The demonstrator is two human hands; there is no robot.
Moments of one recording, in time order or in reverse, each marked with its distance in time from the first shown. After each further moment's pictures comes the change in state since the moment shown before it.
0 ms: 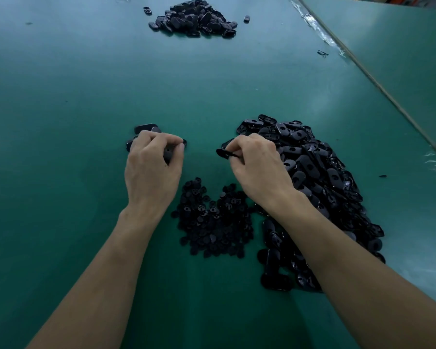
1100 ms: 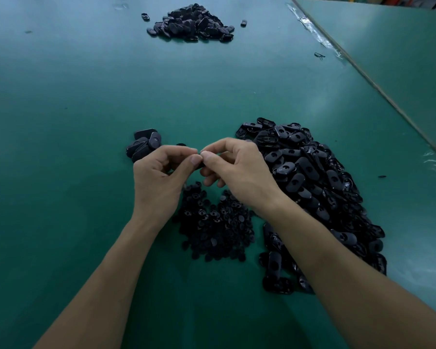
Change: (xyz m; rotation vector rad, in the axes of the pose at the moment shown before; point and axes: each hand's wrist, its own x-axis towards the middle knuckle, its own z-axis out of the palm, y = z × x) left_hand -0.014 0.019 -0.005 -0.787 -0.107 -0.088; right_hand -0.008 -0.025 0.000 0.767 -0.153 0.106
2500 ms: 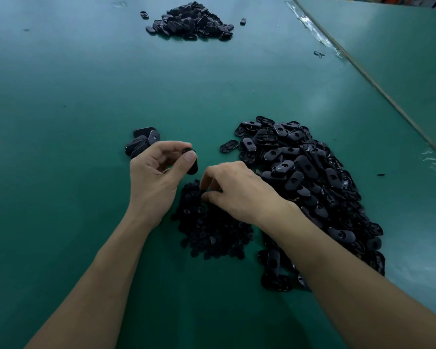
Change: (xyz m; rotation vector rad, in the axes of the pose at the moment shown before) left_hand 0.002 -0.007 -0.007 -0.054 -0.025 -0.034; right_hand -0.007 0.004 0.000 -0.825 -0.301 -0.032
